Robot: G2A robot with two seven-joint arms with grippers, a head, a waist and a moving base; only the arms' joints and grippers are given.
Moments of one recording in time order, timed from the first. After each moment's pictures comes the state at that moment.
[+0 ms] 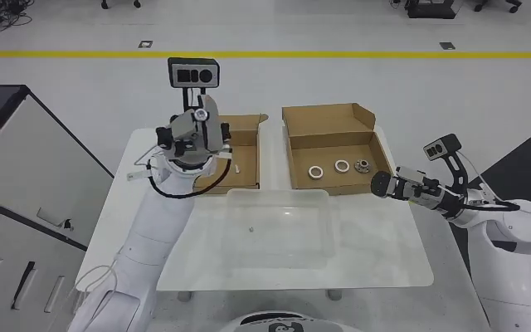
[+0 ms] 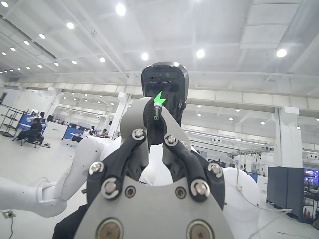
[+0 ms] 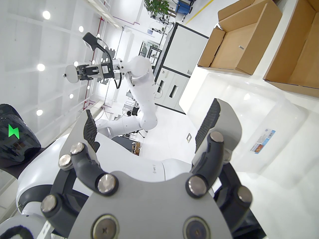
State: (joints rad) left arm 1.04 -1.36 -1.17 -1.68 -1.31 -0.51 -1.31; right arm -1.63 -1.05 1.86 -1.78 0.55 -0.09 1.30
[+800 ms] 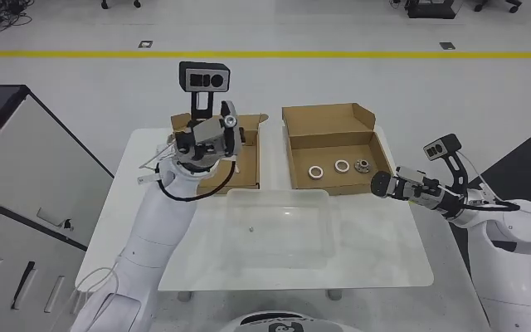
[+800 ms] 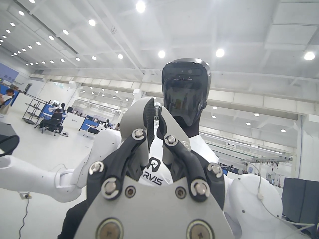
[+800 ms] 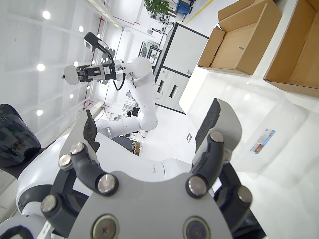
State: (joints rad) left arm 1.06 -1.37 -1.18 -1.70 -1.22 -0.51 -1.27; right arm -1.63 -1.05 1.86 -1.78 0.55 -0.09 1.30
